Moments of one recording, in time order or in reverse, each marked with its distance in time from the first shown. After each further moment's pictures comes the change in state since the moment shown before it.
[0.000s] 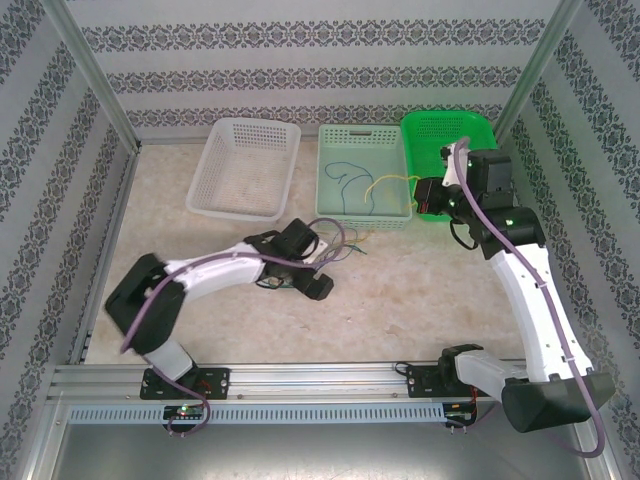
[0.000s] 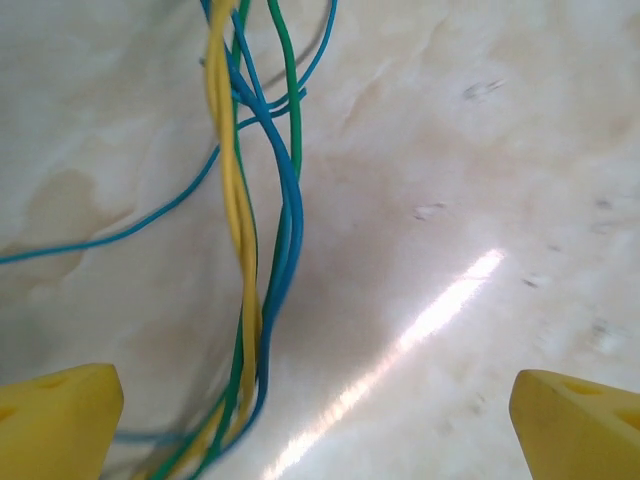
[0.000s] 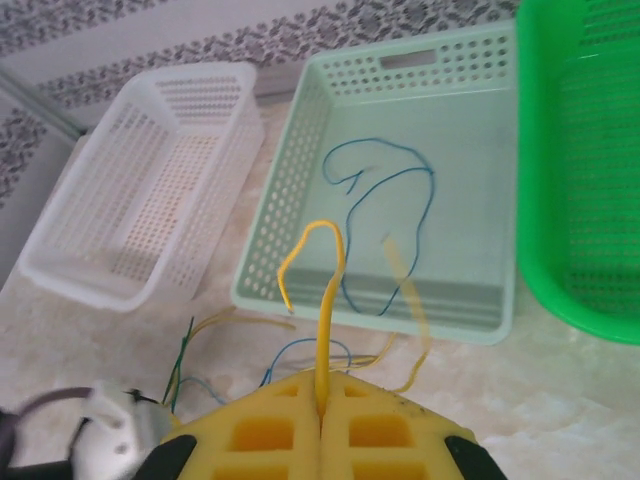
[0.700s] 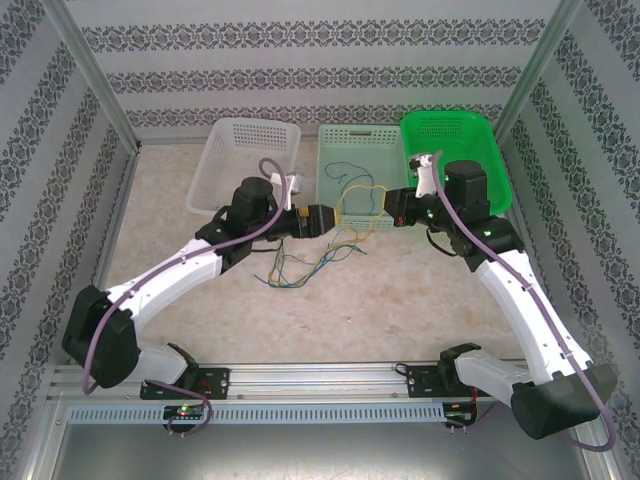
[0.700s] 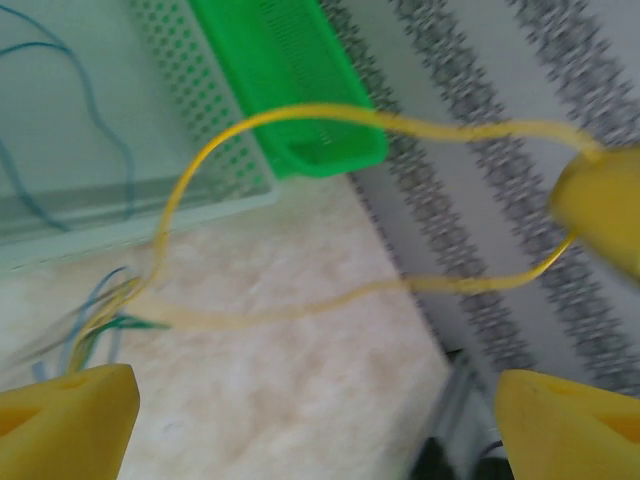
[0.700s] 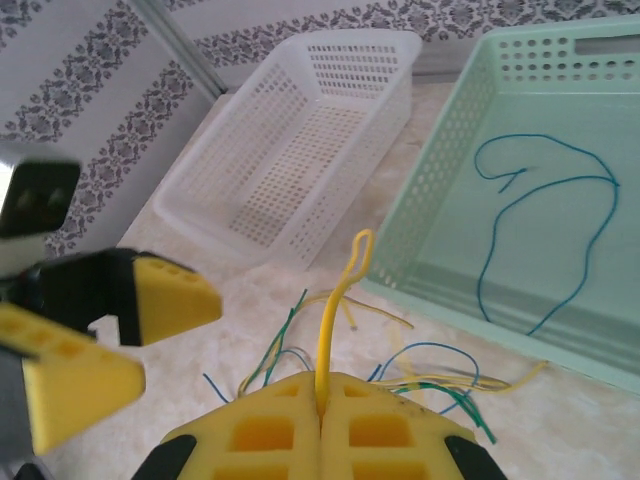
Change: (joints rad) left arm 0.181 -0.153 0.052 0.494 0.364 -0.552; right arm 0.146 -0.022 -0.151 0.222 -0.142 0.011
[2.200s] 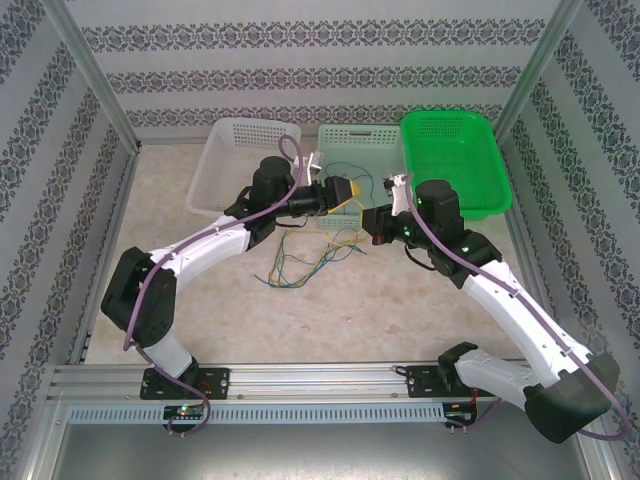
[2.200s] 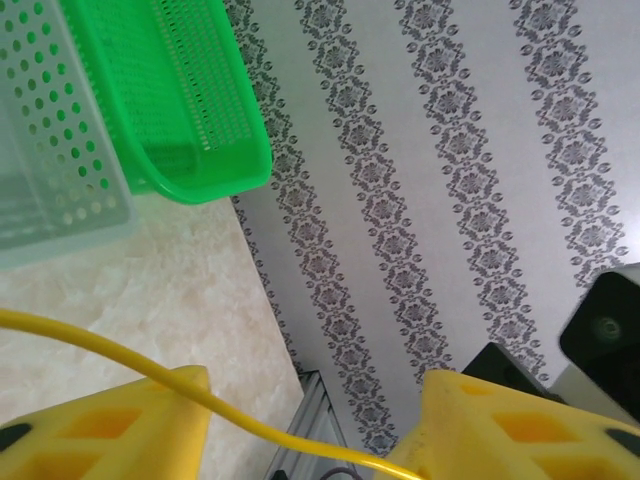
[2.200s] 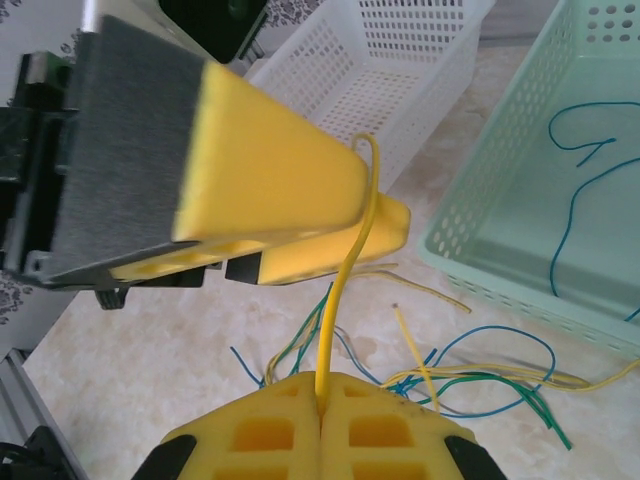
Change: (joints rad) left arm 0.005 0.249 0.172 0.231 0.163 -0.309; right arm 0.180 -0.032 -0.139 0.139 0.083 0.061
